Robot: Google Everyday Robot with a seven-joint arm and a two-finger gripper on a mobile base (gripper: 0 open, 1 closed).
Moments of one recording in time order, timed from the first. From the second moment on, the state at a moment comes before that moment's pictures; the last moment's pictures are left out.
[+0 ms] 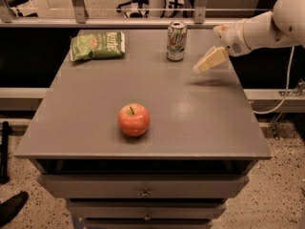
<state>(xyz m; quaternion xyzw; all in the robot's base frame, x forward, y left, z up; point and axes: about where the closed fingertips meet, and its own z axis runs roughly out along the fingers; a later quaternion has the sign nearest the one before) 0.727 -0.190 0.884 -0.49 0.74 0.12 0.45</state>
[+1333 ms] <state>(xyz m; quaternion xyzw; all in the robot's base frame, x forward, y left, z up) 0.746 -0.072 0.896 -0.42 0.64 0.36 0.53</state>
